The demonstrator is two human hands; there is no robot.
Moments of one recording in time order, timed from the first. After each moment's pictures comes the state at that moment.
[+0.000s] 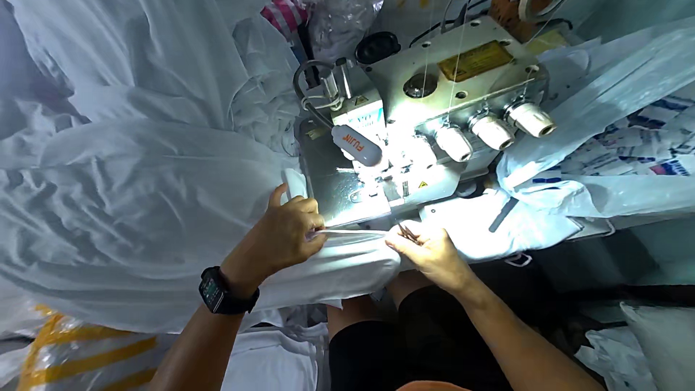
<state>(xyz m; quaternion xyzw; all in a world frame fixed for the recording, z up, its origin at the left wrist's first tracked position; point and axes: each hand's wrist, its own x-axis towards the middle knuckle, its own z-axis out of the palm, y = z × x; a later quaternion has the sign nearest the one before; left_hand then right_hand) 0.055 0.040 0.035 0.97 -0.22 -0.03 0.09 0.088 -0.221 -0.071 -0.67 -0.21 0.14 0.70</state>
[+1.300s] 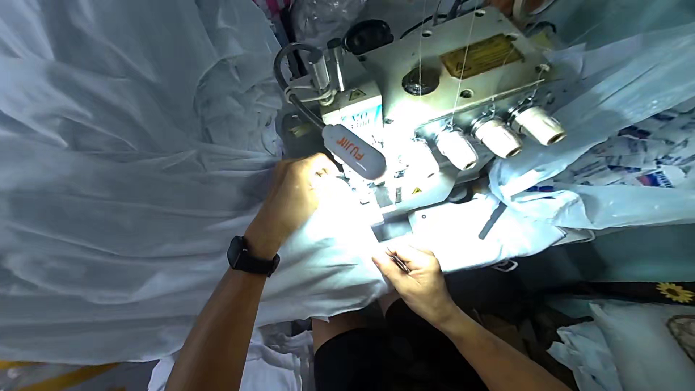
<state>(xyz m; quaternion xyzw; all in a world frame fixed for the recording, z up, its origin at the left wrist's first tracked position) 0.104 0.010 0.024 0.95 -0.11 0.11 0.26 0.069 -0.209 -0.085 -0.69 -0.23 0.00 0.69</state>
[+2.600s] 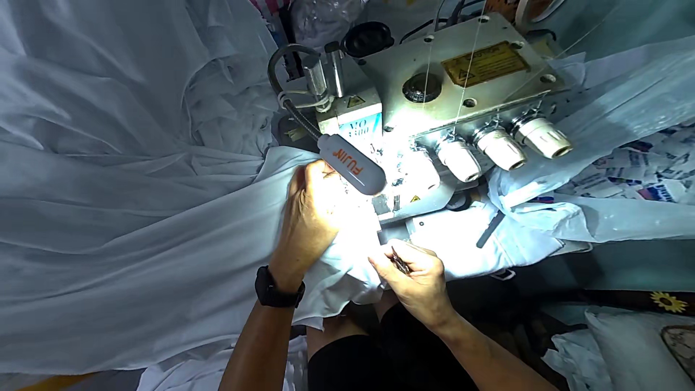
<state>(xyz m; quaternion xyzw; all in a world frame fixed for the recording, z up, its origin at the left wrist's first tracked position) 0.106 -0.020 -0.018 0.94 -0.02 0.19 0.27 0.080 -0.204 -0.076 -0.68 -0.21 -0.03 0.70</state>
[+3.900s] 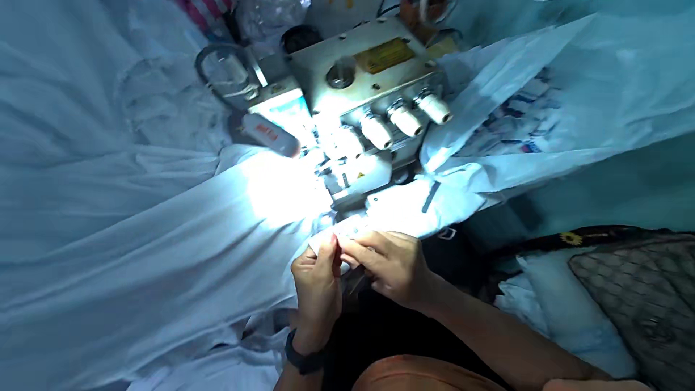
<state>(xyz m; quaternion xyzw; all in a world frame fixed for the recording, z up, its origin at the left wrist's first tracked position) 0.015 -0.123 -0.028 0.51 0.23 0.15 0.82 0.065 -0.241 -0.060 -0.76 -0.41 -0.26 0.43</state>
